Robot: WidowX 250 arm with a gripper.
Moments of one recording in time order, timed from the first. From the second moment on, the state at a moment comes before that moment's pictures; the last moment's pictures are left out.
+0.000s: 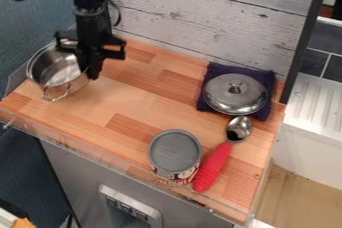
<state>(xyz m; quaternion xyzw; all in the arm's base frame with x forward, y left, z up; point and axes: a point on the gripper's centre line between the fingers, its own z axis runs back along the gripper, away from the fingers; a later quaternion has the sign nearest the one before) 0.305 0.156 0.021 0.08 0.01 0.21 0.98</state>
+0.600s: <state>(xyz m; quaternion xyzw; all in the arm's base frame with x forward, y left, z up) 0.328 0.178 -0.004 0.09 0.02 0.23 0.97</state>
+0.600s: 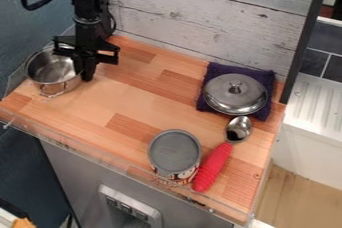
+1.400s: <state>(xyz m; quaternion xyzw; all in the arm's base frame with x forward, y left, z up) 0.325 0.154 0.052 0.05 -0.03 0.18 0.98</state>
